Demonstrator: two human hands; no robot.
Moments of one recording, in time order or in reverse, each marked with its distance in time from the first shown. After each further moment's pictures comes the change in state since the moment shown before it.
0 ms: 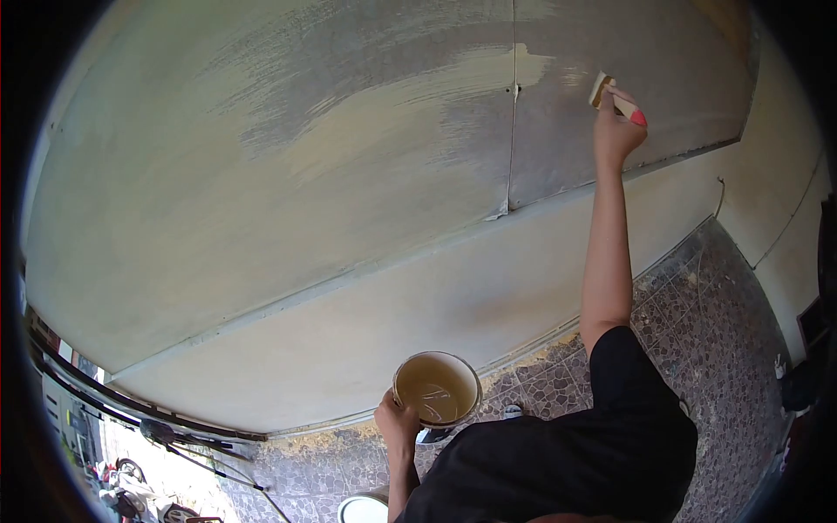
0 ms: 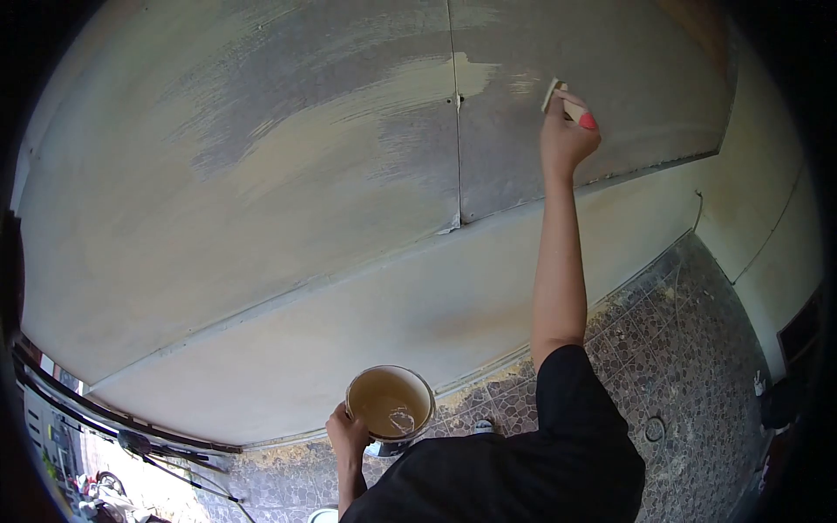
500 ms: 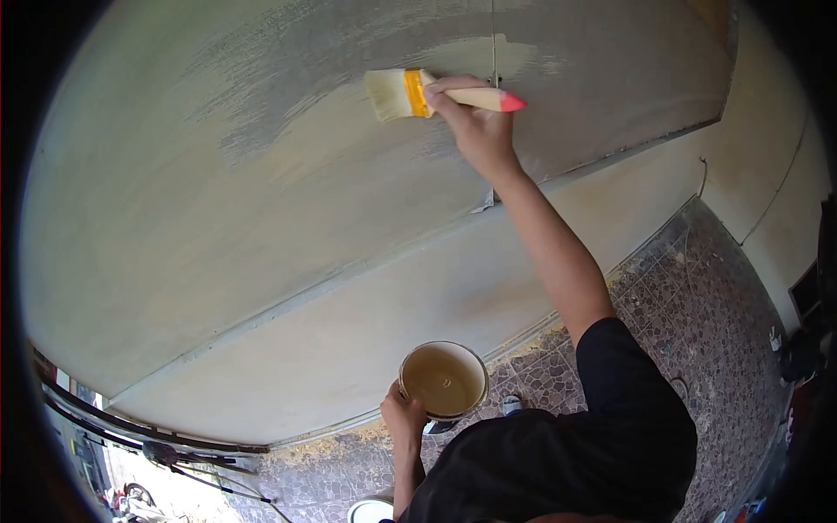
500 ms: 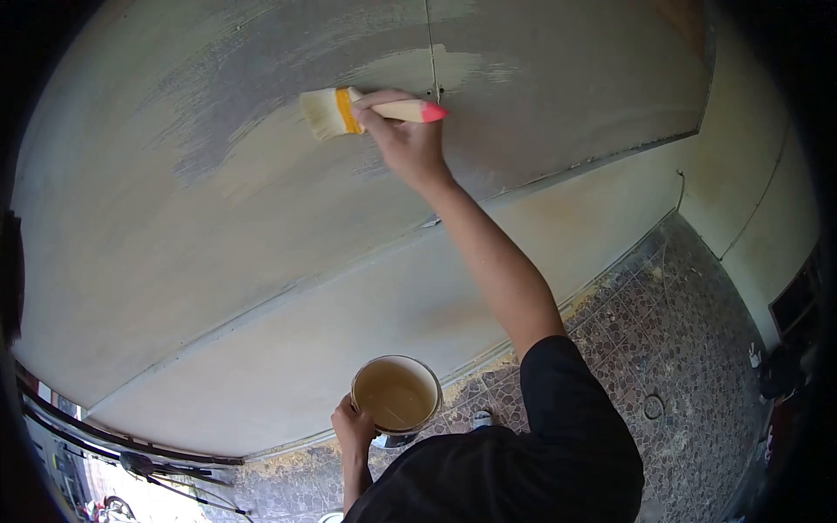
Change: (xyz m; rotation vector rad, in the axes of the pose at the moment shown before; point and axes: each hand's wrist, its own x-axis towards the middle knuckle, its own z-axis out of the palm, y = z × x) left_hand 0.002 0.037 -0.009 -0.082 -0.138 -0.020; right_hand -0.119 -0.131 0.078 0.657 -0.661 0.175
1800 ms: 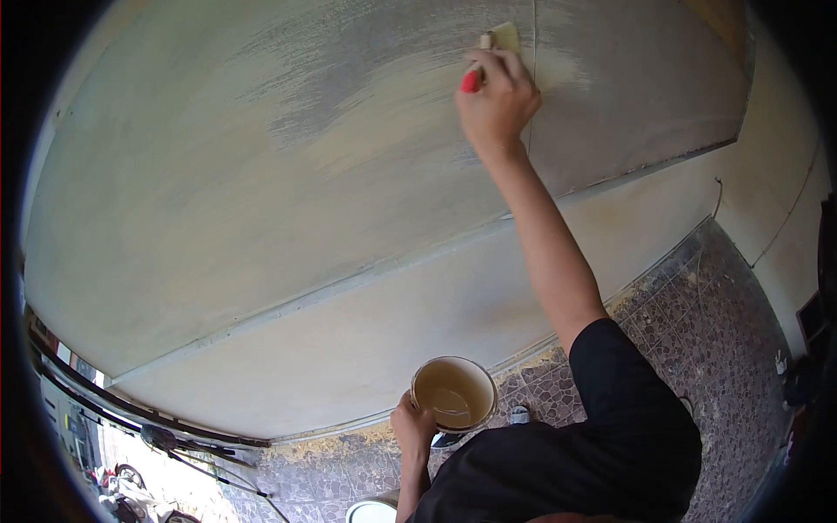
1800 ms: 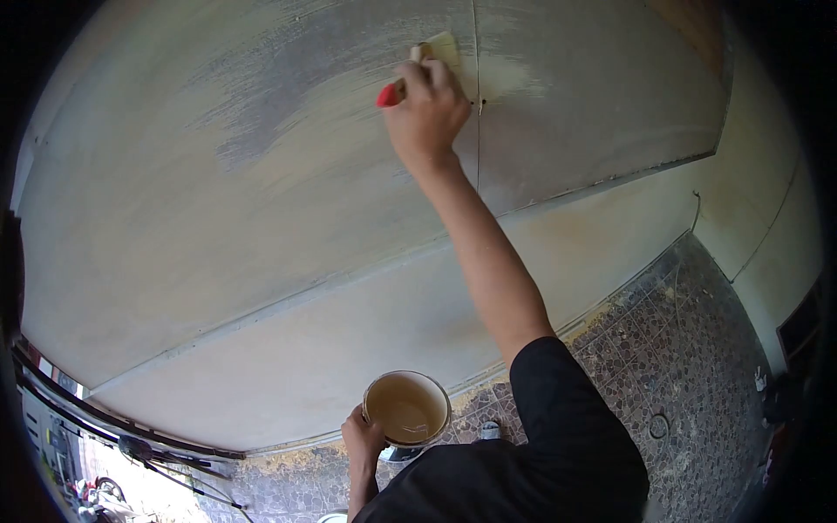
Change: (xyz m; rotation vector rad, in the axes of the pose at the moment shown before) left_hand -0.006 -0.037 -0.013 0.065 0.042 0.022; right_hand 0.041 -0.003 0.047 -1.055 0.470 -0.666
